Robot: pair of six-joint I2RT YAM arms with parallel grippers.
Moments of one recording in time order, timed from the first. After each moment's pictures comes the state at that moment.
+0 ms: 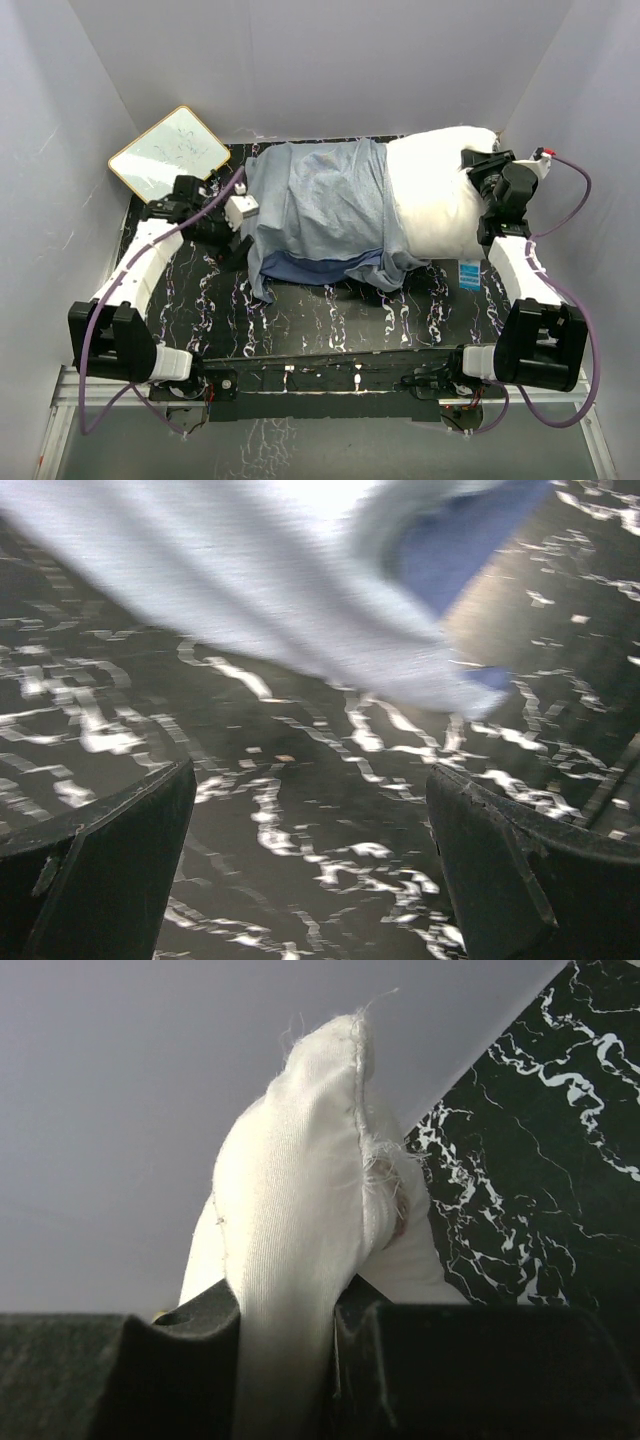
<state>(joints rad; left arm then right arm) -0.08 1.38 1.17 -0.95 0.56 0.78 -0.19 1.31 0.89 0.38 -0.08 0.97</state>
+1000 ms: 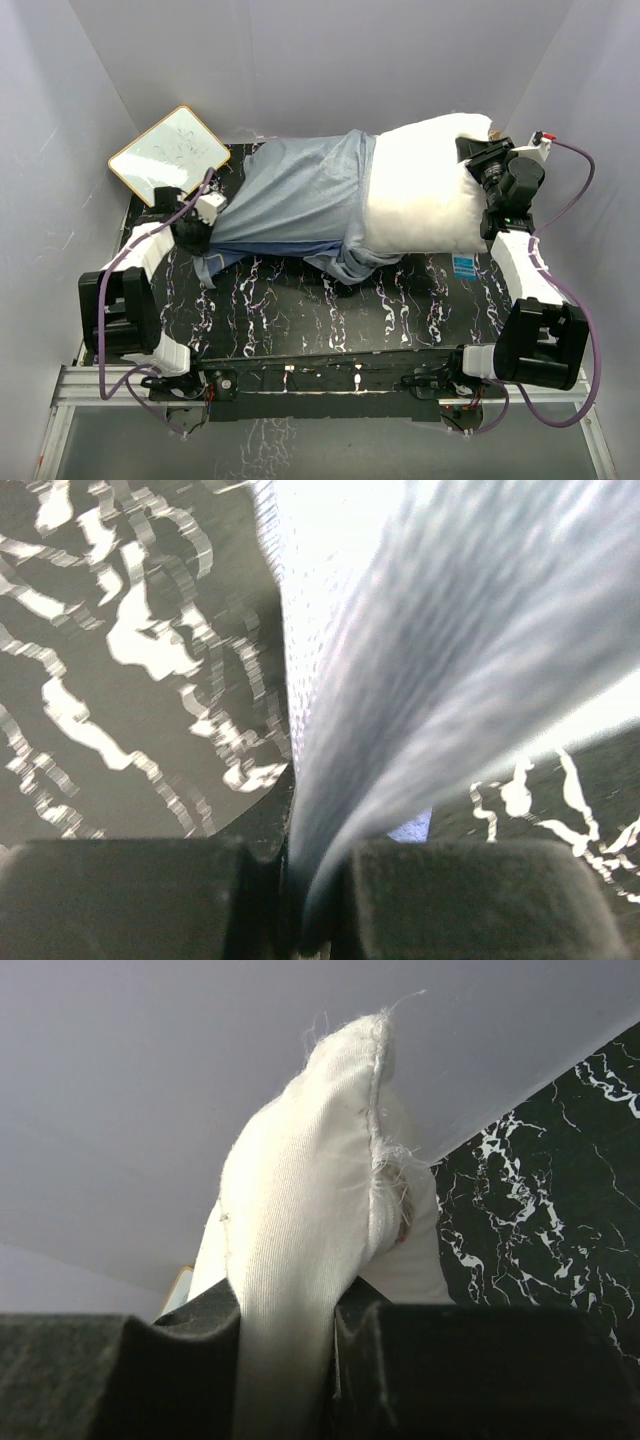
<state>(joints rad) 0.04 1.53 0.96 -0.52 0.29 0.57 -0.19 1.30 0.92 0.44 -0.23 0.89</state>
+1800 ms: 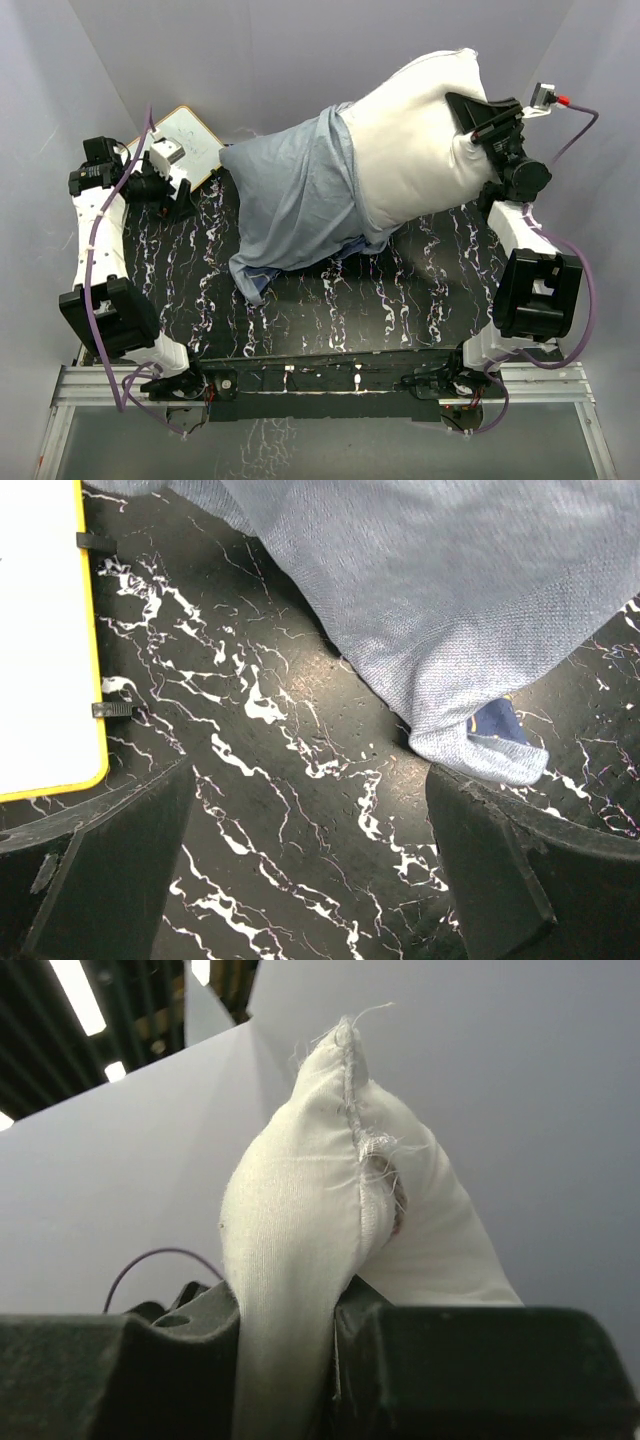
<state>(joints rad) 0.30 1.53 1.54 -1.06 0.75 0.82 -0.19 1.59 1.11 1.35 -0.61 1.36</state>
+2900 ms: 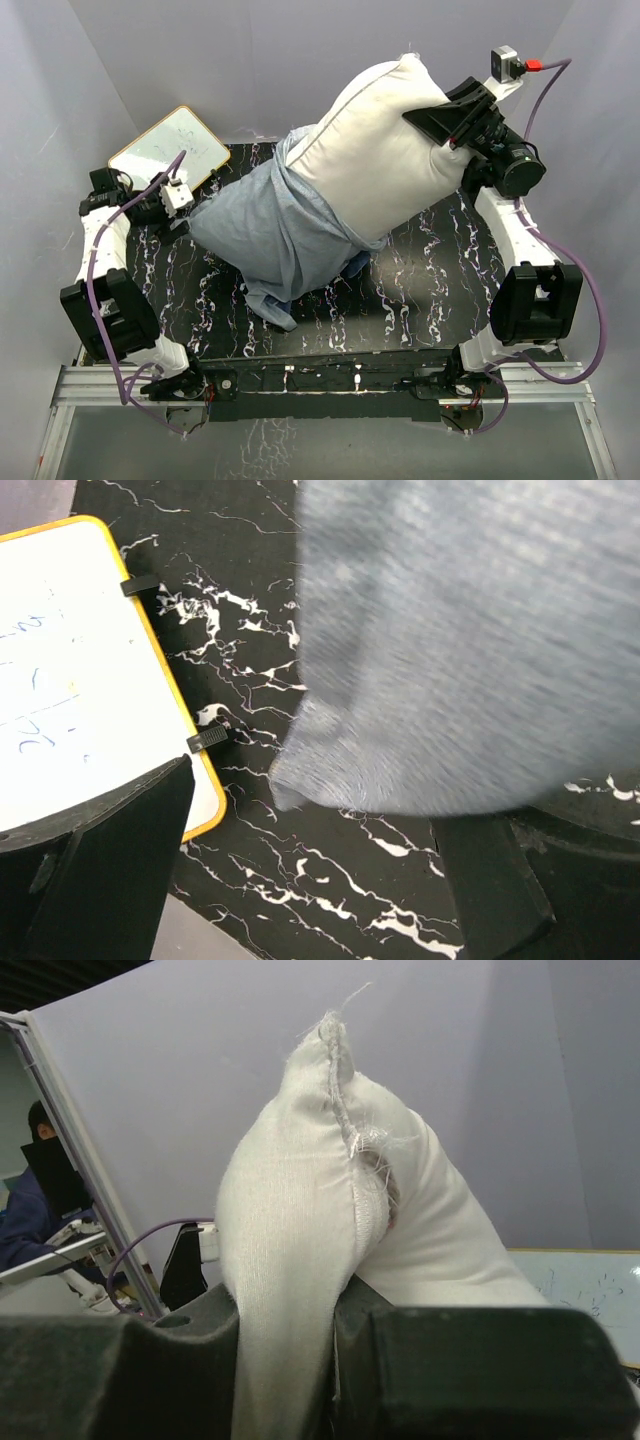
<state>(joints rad) 0.37 1.53 1.26 -0.83 0.81 1.48 0.00 1.55 1.38 1.49 -0.95 1.60</state>
